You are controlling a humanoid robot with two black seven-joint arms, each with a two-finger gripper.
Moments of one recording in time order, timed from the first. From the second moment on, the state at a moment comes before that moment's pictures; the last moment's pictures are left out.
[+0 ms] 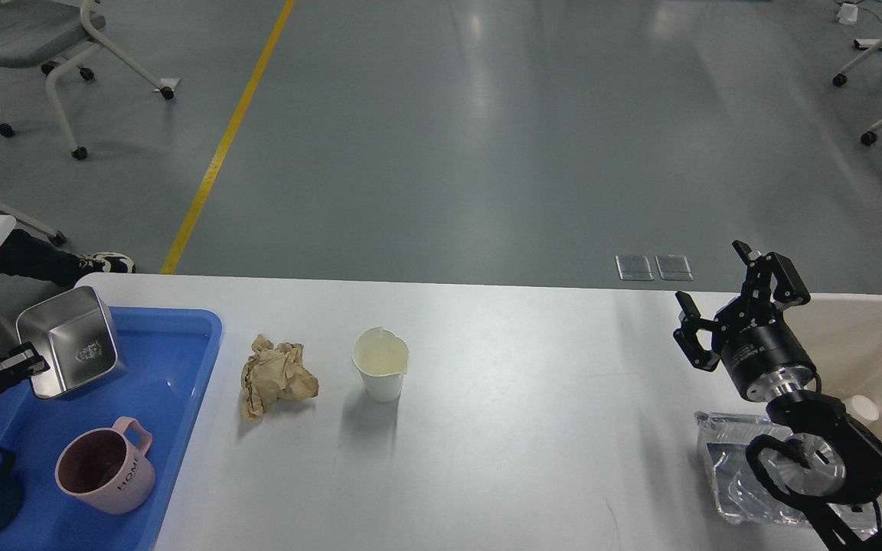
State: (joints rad) left arm -0.71 0.87 -0.08 -0.81 0.83 -0.21 -0.11; right arm 0.10 -0.37 1.24 1.42 -0.34 -0.03 0.20
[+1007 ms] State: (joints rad) left arm -0.69 0.58 -0.08 -0.54 0.81 -0.21 -0.10; right arm 0.10 -0.38 1.24 1.41 -0.35 -0.03 0.20
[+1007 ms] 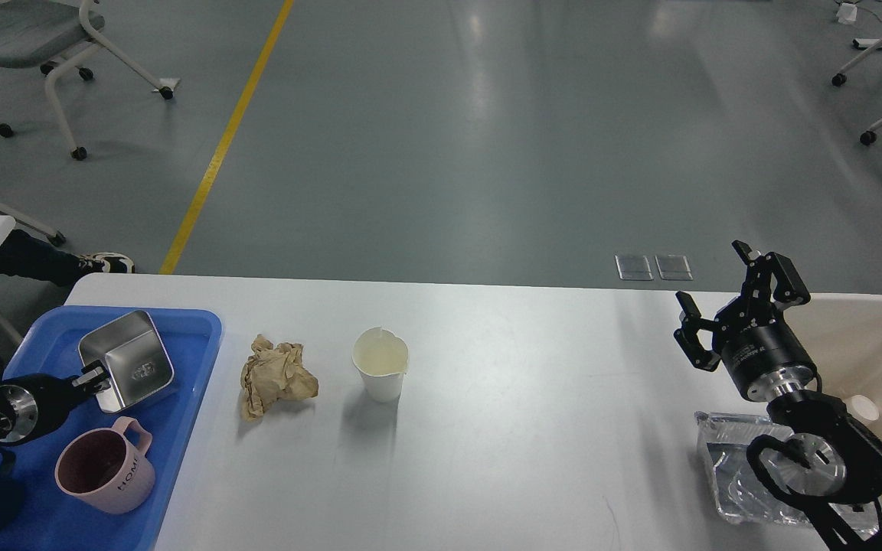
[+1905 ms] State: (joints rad) left arm -0.69 0.60 -0.07 -0.55 0.79 -0.23 -0.17; right arm 0.10 -0.37 1.24 1.42 -0.35 -0.03 0.20
